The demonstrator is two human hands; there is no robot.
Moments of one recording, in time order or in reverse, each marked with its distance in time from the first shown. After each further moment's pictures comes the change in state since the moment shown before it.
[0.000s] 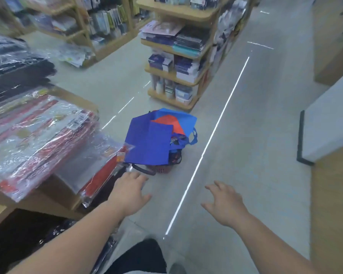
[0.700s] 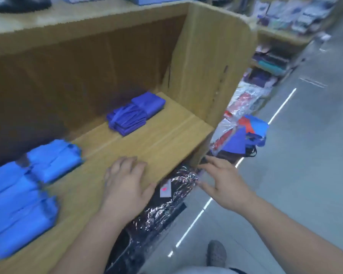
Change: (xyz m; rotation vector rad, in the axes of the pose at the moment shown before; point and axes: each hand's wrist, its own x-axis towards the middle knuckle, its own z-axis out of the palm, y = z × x) left_hand -0.460 -0.354 -0.002 -0.134 0.600 -0.272; right_hand -0.230 -0.462 0.117 0.014 0.239 -0.600
